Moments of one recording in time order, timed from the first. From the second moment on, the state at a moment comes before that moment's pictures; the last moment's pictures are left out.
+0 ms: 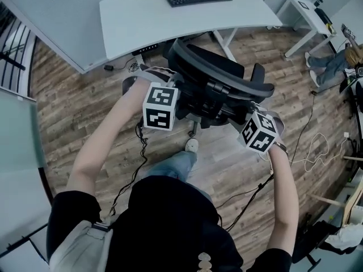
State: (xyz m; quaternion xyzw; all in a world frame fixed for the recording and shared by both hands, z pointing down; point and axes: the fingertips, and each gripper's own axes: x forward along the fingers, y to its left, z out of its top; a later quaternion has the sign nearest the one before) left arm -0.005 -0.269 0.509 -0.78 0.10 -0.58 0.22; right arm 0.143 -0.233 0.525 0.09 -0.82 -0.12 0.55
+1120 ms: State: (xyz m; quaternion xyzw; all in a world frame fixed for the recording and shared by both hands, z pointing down) left arm 0.034 -0.419 0.512 -0.75 0.23 -0.61 0.13; right arm 0.186 -0.433 0.529 -0.05 -0.83 -0.20 0.52
